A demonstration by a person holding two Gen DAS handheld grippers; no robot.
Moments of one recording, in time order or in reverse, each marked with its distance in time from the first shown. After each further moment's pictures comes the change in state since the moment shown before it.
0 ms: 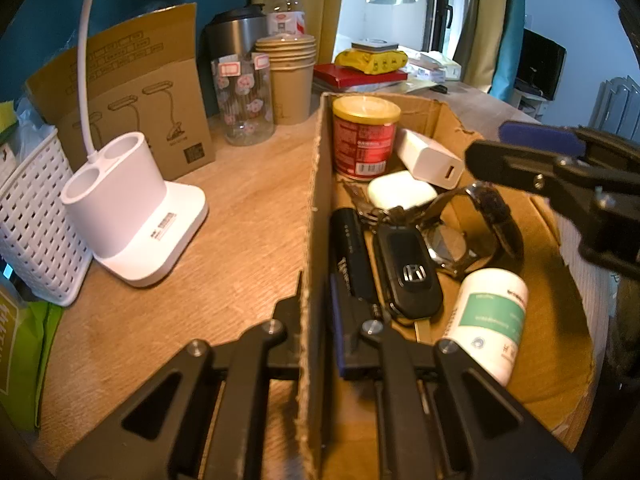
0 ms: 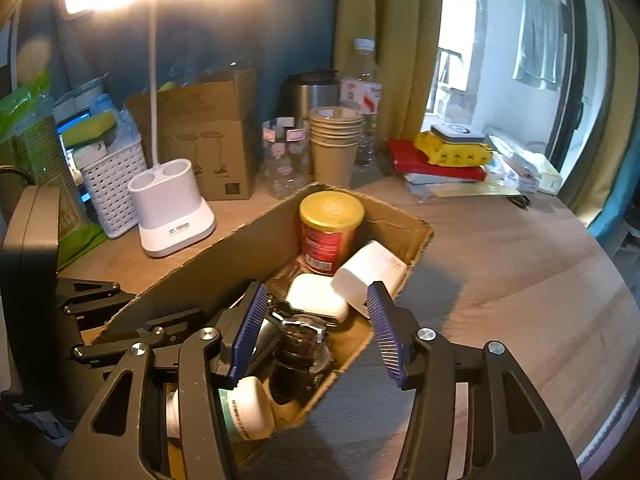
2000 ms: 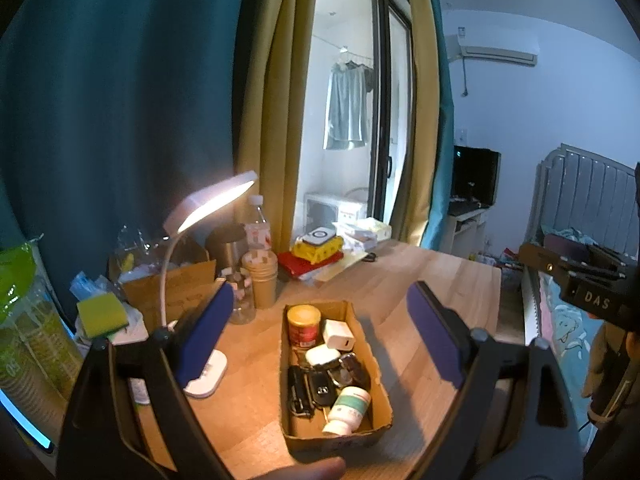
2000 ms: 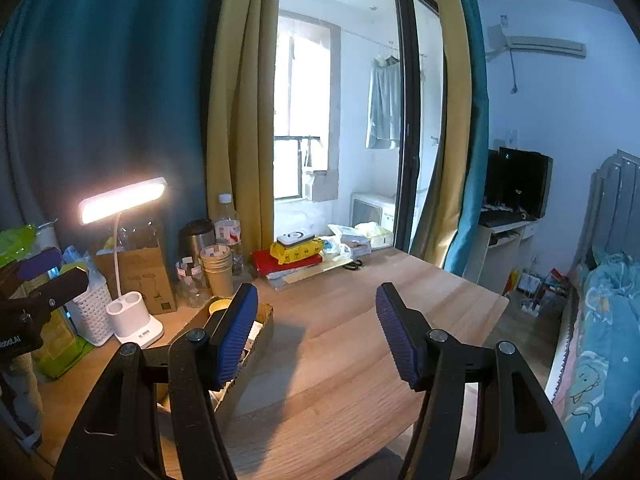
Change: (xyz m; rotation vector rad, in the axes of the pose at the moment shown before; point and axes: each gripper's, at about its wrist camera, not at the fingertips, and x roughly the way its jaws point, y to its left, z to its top) left arm -0.243 -0.014 0.040 0.052 -0.527 -0.132; right arm -0.247 -0.006 -0.011 0.241 -0.347 -0.417
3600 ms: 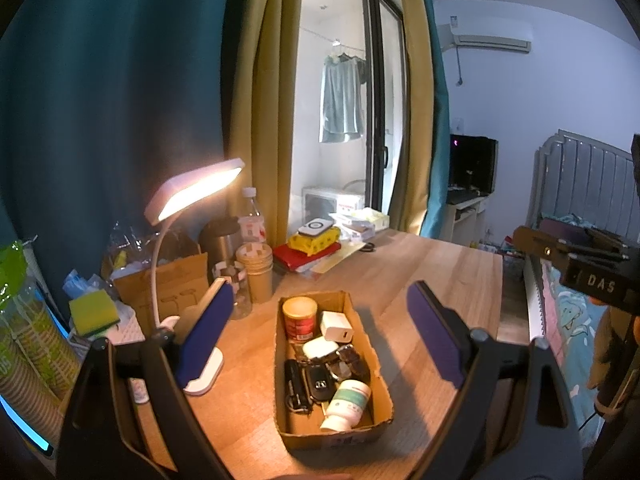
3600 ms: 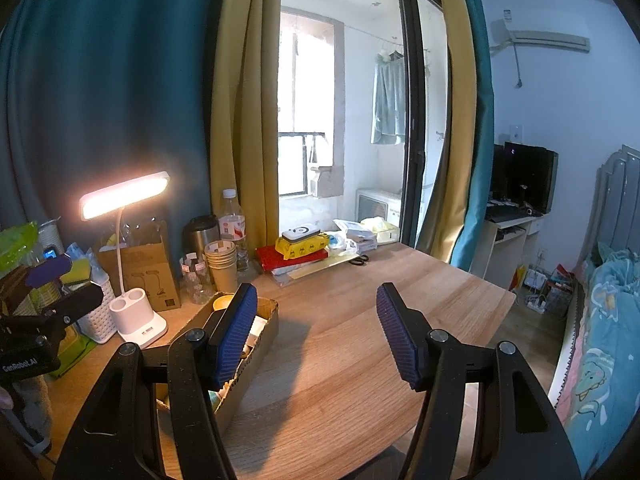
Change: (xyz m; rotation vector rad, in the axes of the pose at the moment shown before) left arm 0.009 -0.012 -0.009 0.037 0.024 -0.003; right arm 0.002 -0.003 -0.002 0.010 0.010 0.021
